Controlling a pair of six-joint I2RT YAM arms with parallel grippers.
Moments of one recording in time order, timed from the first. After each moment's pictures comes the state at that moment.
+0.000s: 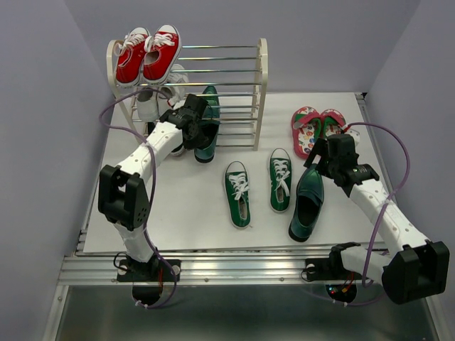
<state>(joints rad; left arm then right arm) -0.44 1.75 1.56 -0.85 -0.27 -0.77 0.20 1.10 0.87 -0.51 0.30 0.54</state>
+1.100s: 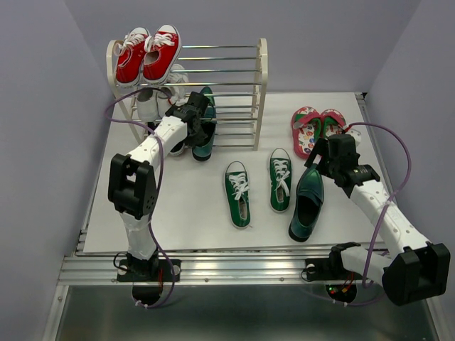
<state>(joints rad) -0.40 1.88 1.65 -0.86 -0.32 -0.78 0.20 1.09 0.87 -0.51 0.31 0.54</state>
